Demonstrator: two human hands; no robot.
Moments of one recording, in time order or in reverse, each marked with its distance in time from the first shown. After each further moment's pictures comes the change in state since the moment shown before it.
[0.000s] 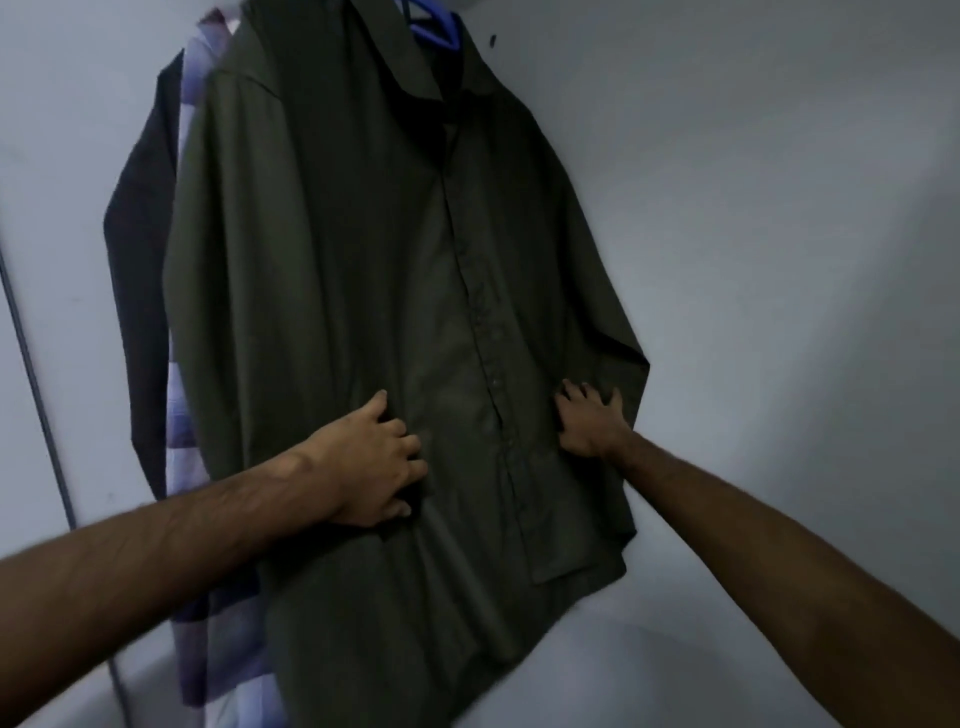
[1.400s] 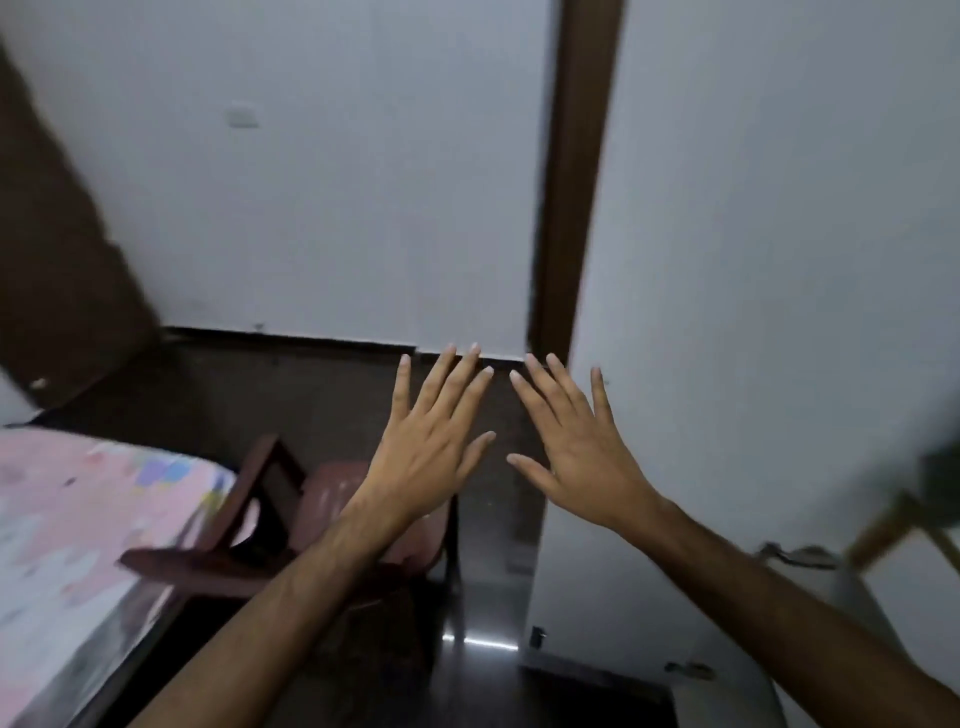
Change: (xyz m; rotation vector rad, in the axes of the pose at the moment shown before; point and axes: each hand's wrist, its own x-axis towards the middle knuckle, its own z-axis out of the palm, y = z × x) left_hand -0.683 0.306 0.138 -0.441 -0.295 -1.194; right_hand -0.565 -0.603 0.079 0.463 0.098 -1.380
